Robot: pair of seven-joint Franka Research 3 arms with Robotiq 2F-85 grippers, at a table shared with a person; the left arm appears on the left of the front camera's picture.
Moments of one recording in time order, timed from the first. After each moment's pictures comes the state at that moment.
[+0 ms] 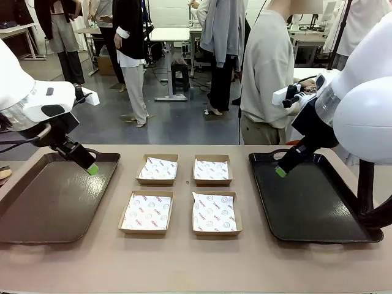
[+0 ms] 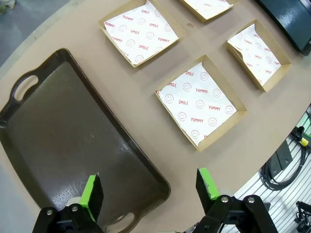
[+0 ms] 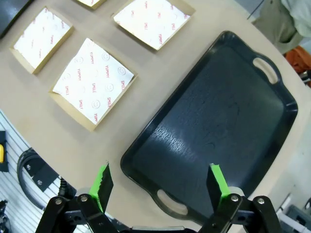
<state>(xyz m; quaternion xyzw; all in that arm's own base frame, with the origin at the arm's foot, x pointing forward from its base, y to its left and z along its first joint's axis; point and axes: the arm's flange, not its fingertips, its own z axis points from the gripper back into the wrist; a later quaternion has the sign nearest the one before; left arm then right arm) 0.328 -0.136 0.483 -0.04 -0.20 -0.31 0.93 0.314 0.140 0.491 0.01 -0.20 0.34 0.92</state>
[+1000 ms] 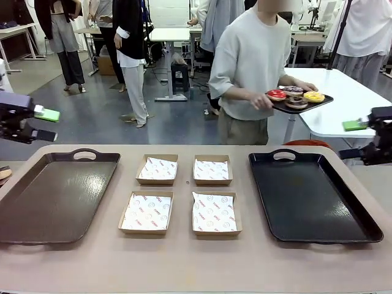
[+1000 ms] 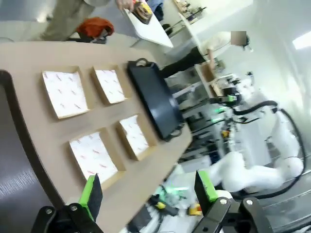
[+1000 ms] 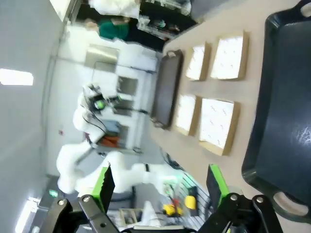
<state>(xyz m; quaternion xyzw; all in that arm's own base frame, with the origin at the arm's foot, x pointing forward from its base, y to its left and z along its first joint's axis) 0.341 0.016 0.489 -0.50 -0.23 -0.11 0.82 0.332 -0.085 0.454 0.59 -0.15 0.00 0.79</state>
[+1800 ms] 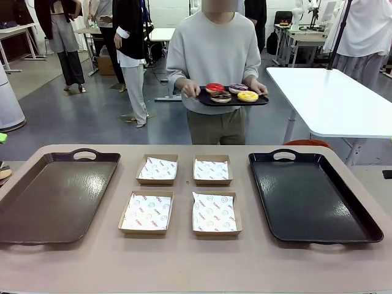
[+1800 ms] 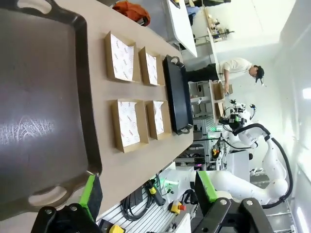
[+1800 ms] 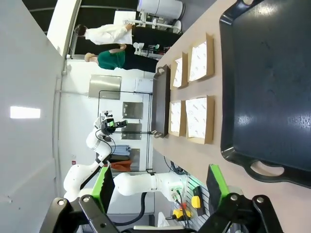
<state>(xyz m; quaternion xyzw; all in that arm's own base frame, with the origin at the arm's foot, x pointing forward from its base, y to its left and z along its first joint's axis) 0.314 0.129 0.448 -0.50 -0.16 0.02 0.85 0.286 -0.166 0.421 0.59 -0.15 -0.08 0.79</state>
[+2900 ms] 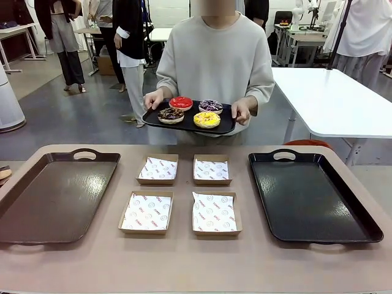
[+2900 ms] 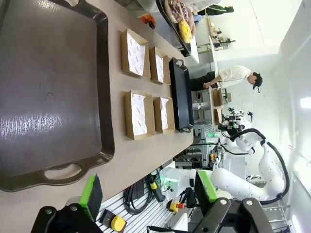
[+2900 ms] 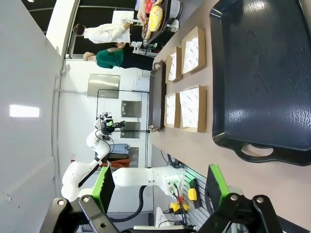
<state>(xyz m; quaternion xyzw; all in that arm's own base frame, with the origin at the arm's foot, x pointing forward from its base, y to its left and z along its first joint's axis) 0.276 0.174 0.437 -0.50 -0.16 0.05 0.85 0.258 -0.188 0.412 0.59 -0.15 -0.08 0.79</state>
